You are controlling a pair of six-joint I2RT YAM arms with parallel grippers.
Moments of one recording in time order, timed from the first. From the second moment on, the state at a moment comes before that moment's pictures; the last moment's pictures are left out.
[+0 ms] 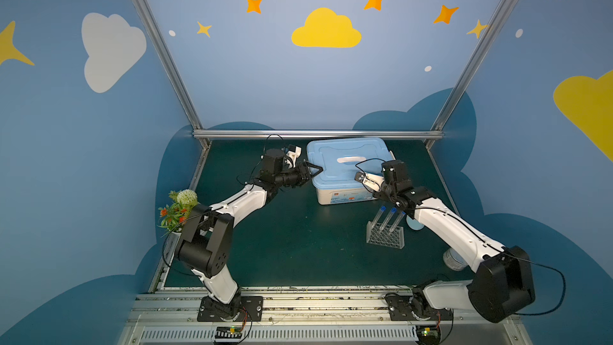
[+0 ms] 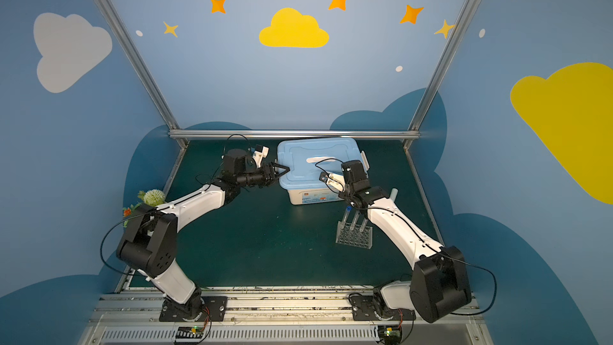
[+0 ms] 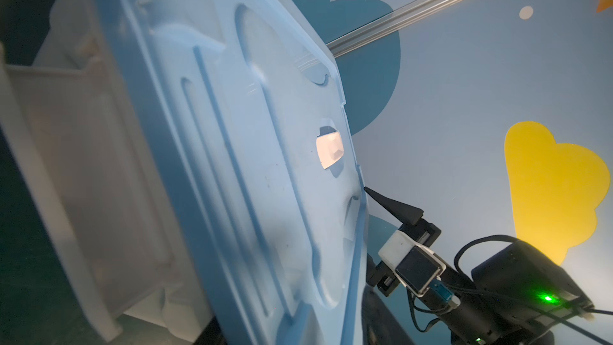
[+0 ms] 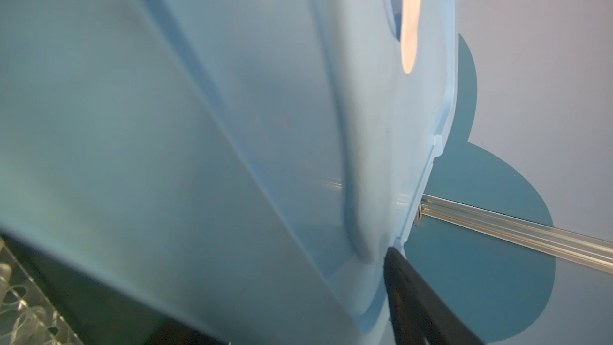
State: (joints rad) left arm -0.36 1.69 1.10 0.20 0.72 -0.92; right arm 0.43 1.35 1.02 -0.39 0.34 -1.01
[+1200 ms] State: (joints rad) left arm -0.37 1.66 1.26 -0.23 0.56 -0.72; right arm 0.37 1.38 1.06 -0.43 0.31 -0.97
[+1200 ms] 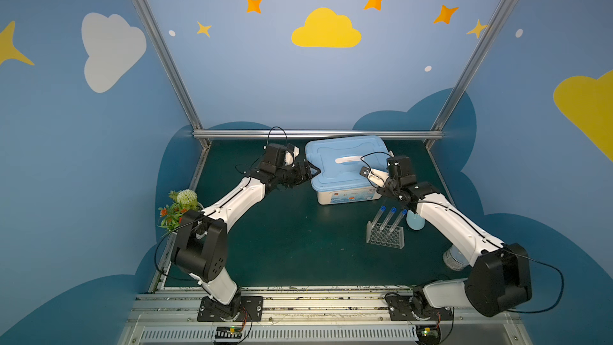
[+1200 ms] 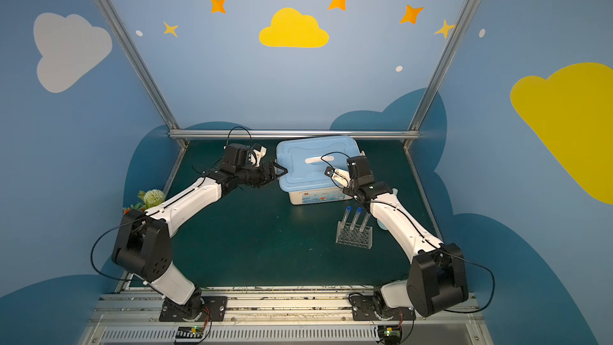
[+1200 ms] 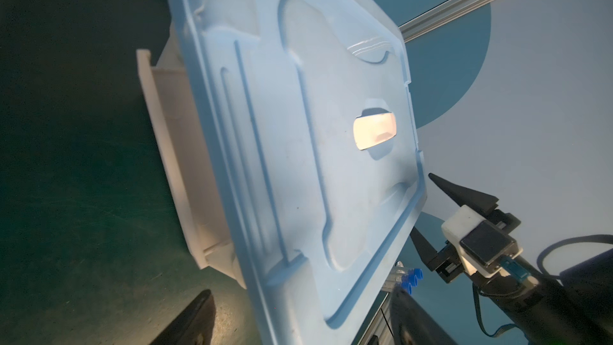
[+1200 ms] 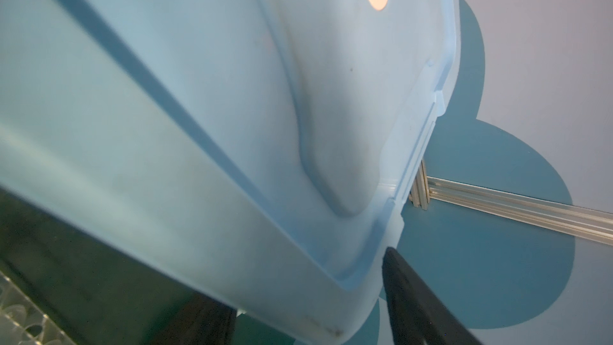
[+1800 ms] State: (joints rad) left arm -0.37 1.79 1.43 -0.31 0.52 -0.65; right arm 0.35 1.26 1.07 -0.57 0.15 -0.82
